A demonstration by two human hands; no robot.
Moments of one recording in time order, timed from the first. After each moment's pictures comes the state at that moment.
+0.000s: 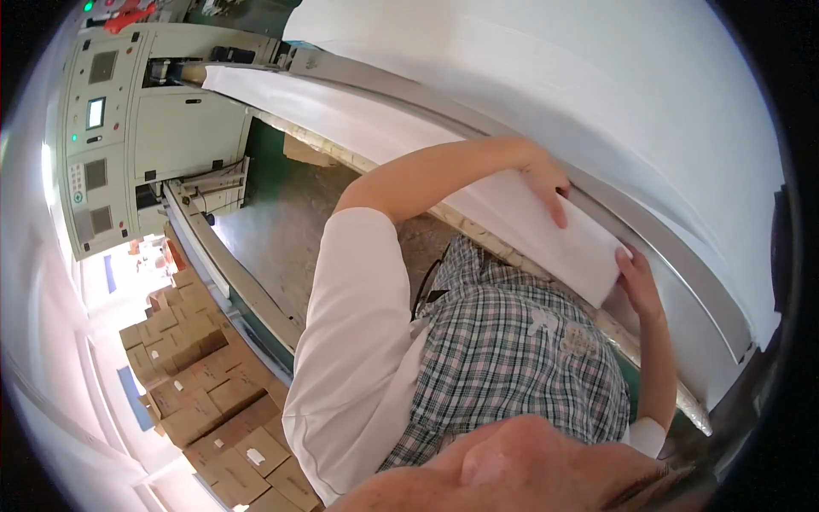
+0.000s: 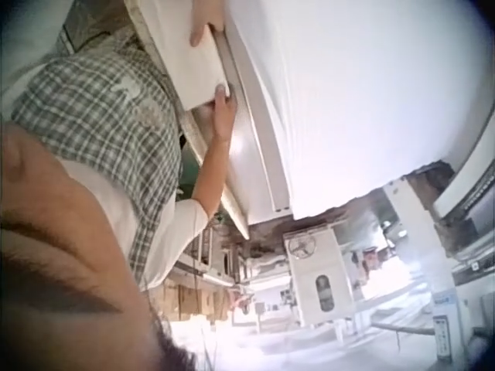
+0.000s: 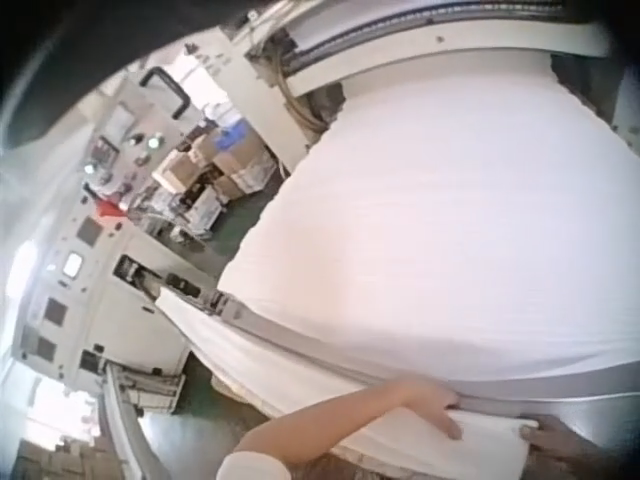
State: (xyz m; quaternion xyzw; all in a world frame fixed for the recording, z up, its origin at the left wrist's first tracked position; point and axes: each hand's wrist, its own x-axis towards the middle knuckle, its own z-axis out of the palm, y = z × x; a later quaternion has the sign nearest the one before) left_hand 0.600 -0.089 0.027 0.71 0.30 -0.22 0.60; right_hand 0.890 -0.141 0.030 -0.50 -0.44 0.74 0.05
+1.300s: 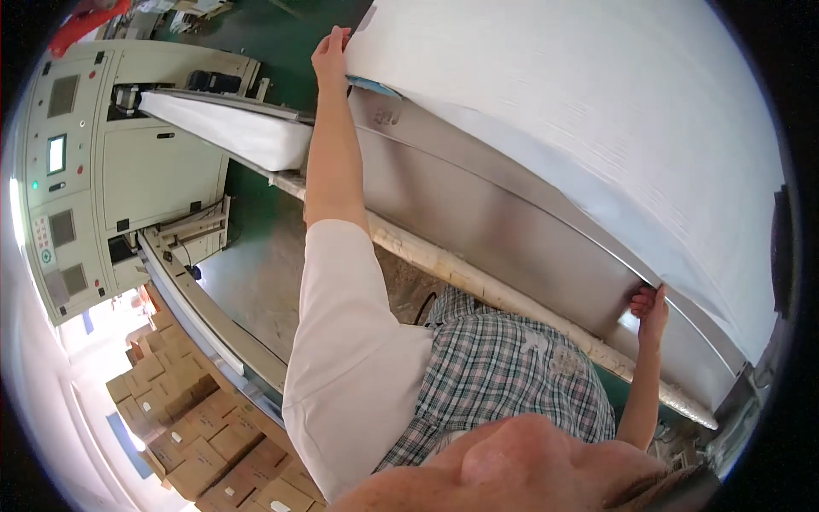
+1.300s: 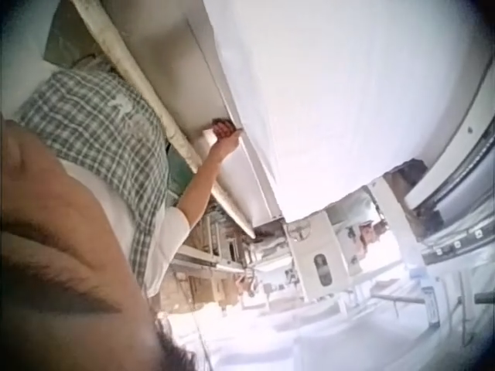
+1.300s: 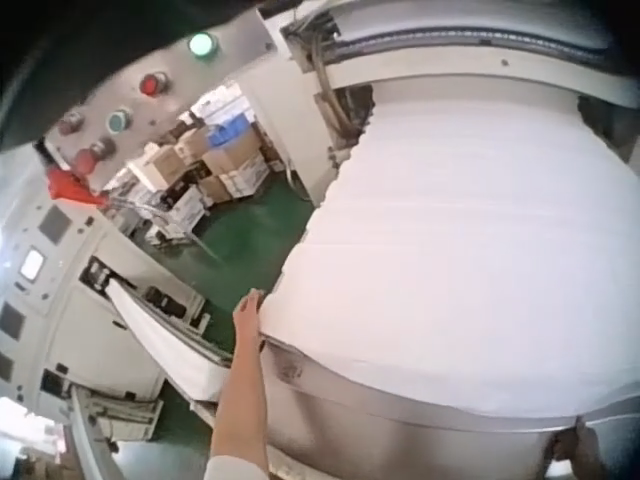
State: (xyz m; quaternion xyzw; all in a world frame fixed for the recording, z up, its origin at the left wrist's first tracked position) left_hand -0.003 -0.026 0.005 0.26 0.65 0.67 0.24; right_hand 0.712 -0.146 -0.014 -0.70 -0.26 0.60 0.29
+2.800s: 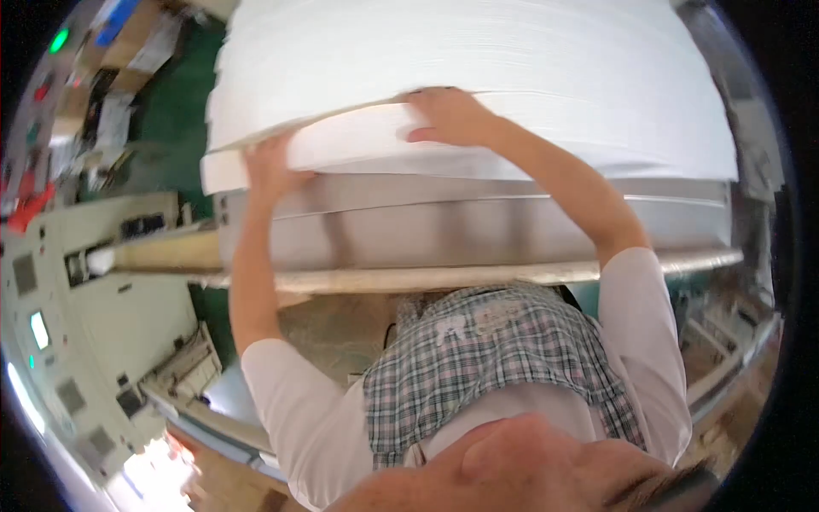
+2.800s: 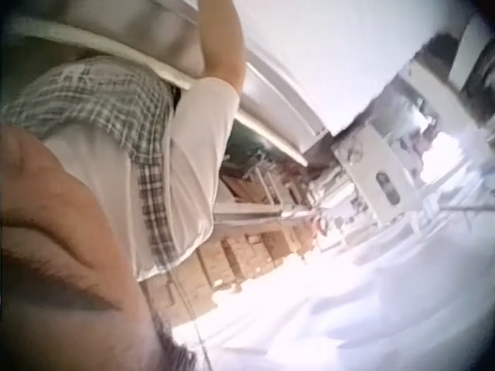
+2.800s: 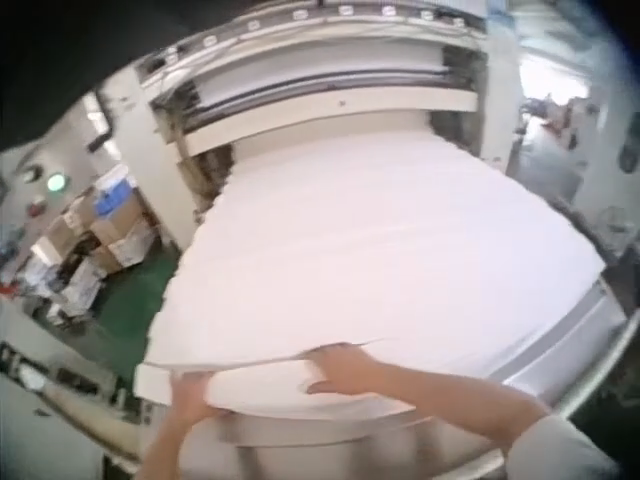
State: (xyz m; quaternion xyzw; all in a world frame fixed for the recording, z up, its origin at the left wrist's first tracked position) left_hand 0.212 -0.063 0.068 0.76 0.65 -0.06 0.00; right_hand 0.539 -0.002 0.080 -0.39 -0.89 0.25 0.02
